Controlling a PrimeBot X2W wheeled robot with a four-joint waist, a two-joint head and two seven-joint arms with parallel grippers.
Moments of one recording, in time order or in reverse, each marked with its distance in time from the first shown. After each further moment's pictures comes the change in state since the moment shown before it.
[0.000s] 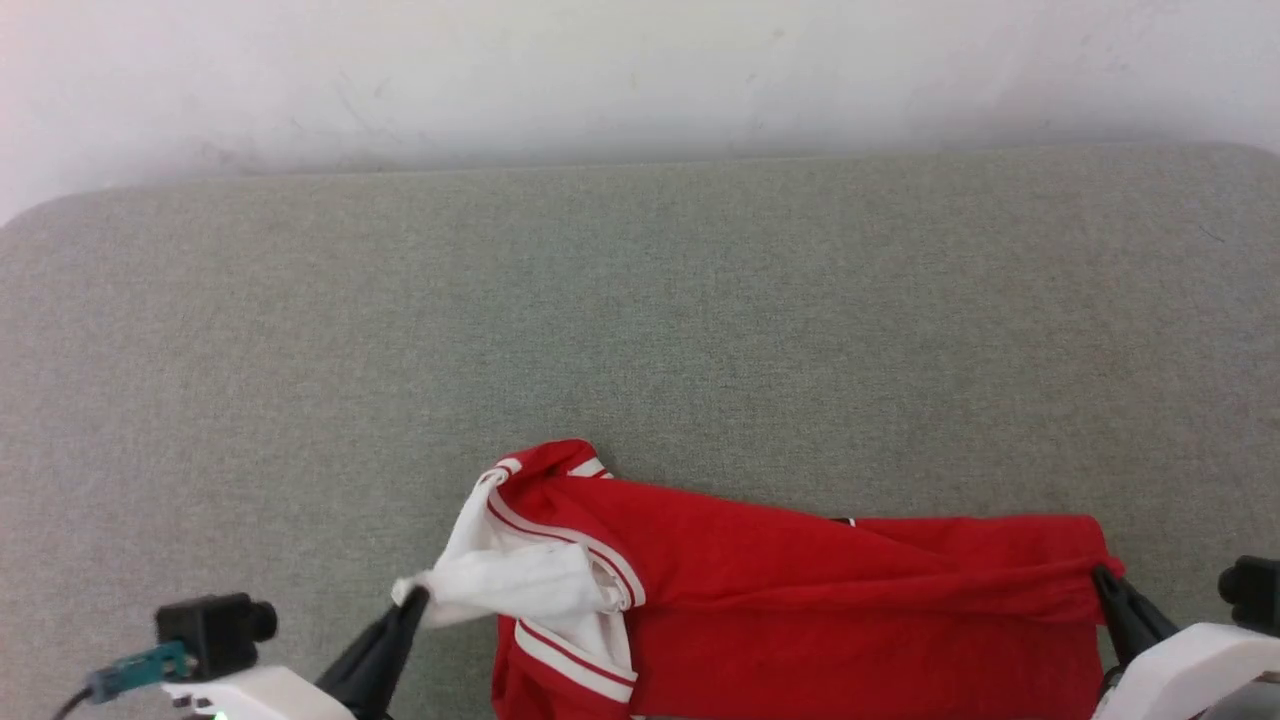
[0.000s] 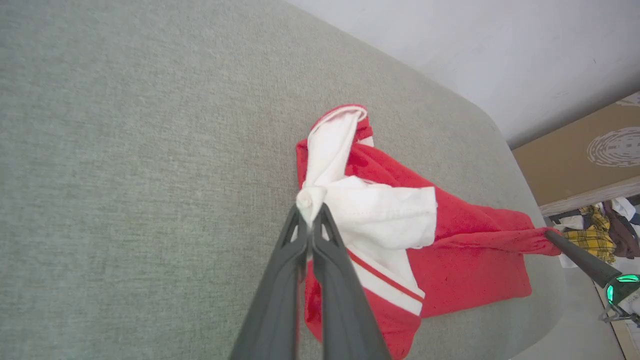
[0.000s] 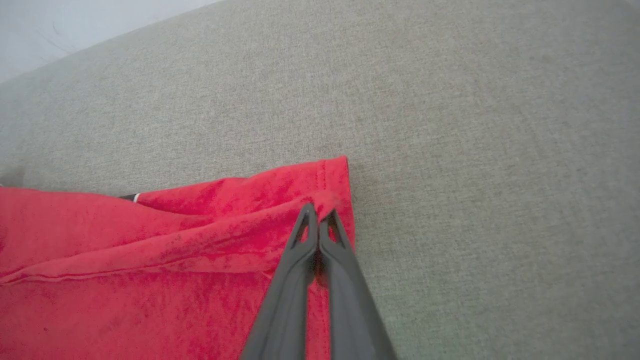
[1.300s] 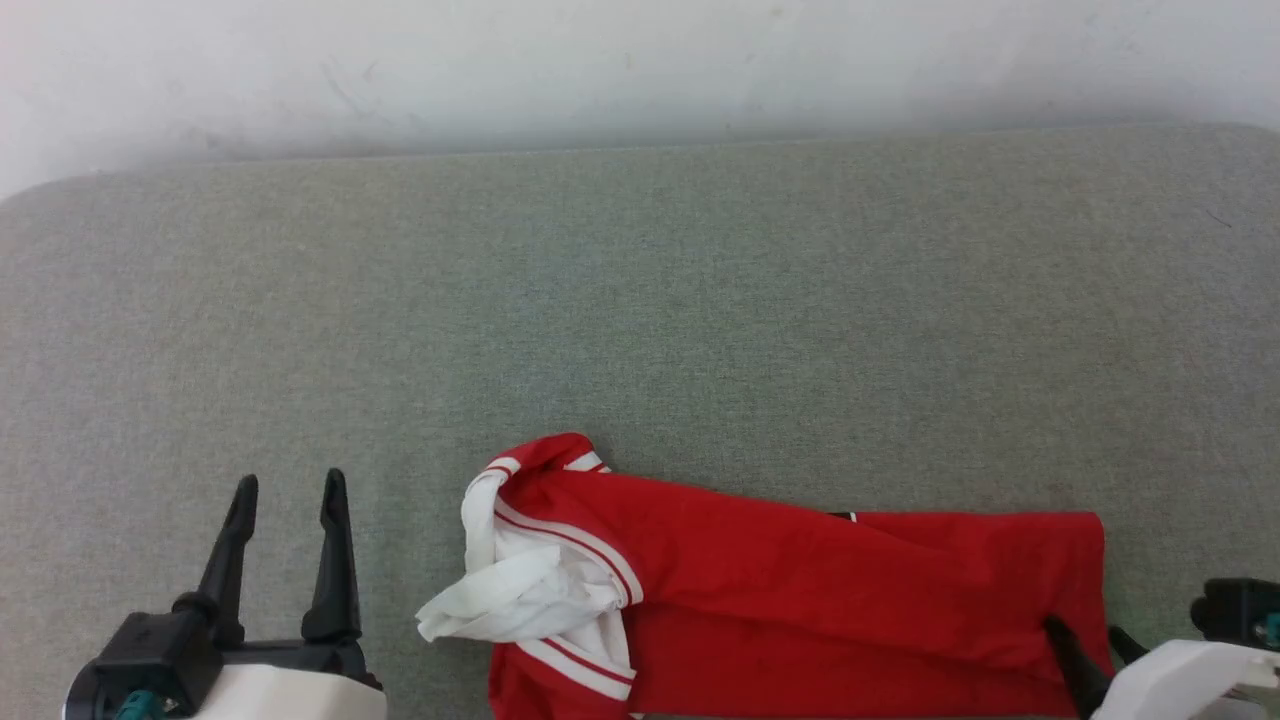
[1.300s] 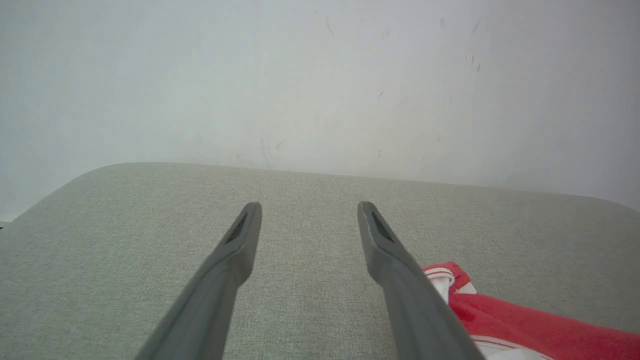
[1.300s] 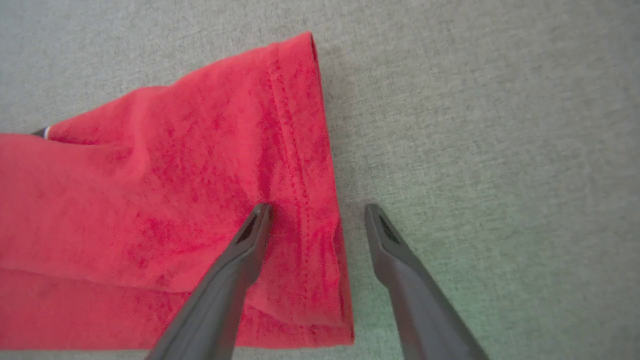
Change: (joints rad) left arm -0.084 -0.122 0.058 0.131 0.463 0.098 -0.490; right arm -0.012 0.017 -0.020 0.118 0.019 0.000 0.112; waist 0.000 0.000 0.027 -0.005
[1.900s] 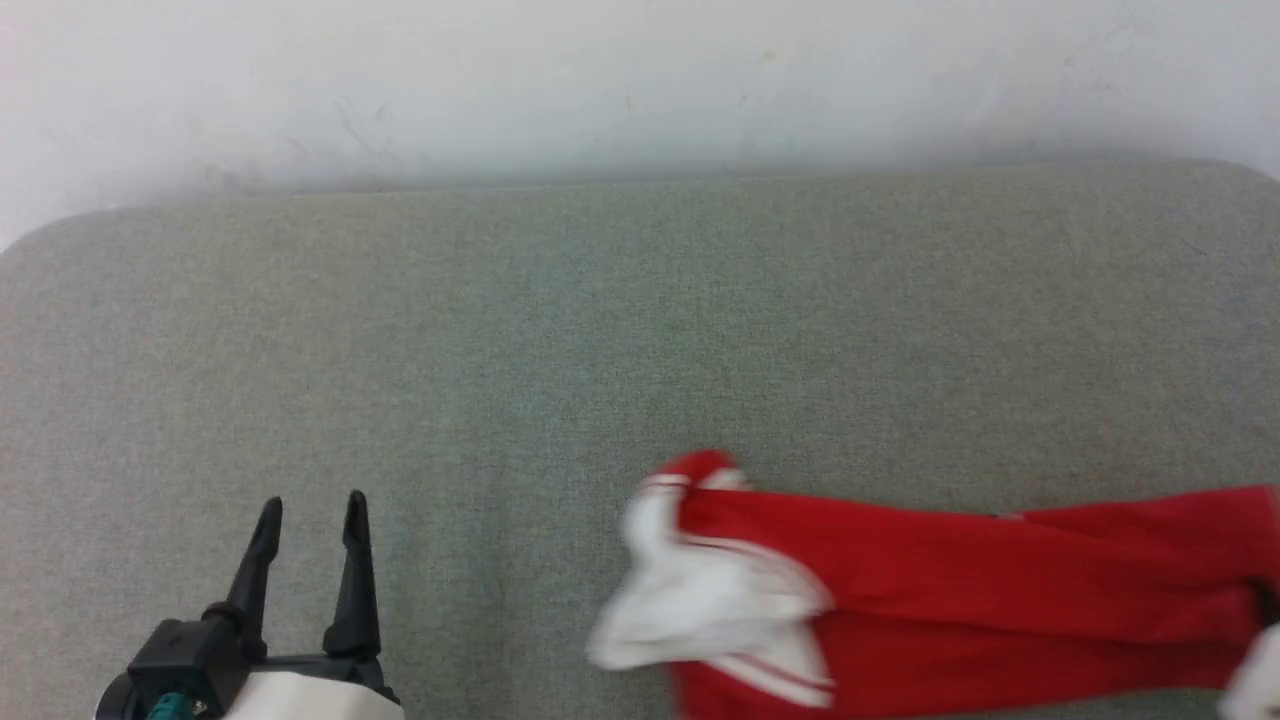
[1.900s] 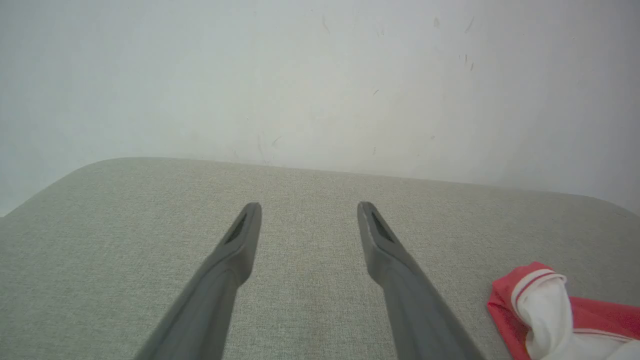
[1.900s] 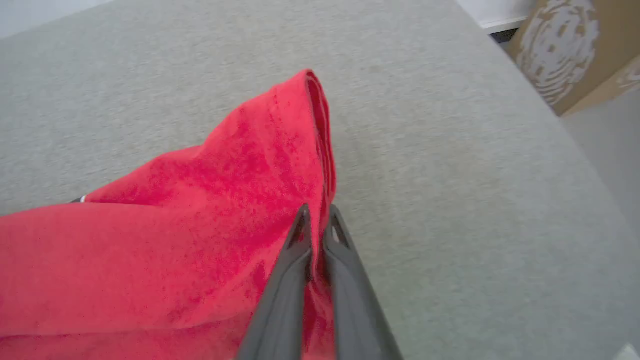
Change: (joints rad) left arm -0.001 -0.036 -0.007 0.070 0.016 -0.019 -0.001; right arm -0.082 -0.053 -0.167 0.024 -0.099 0.000 -0.054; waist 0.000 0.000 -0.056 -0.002
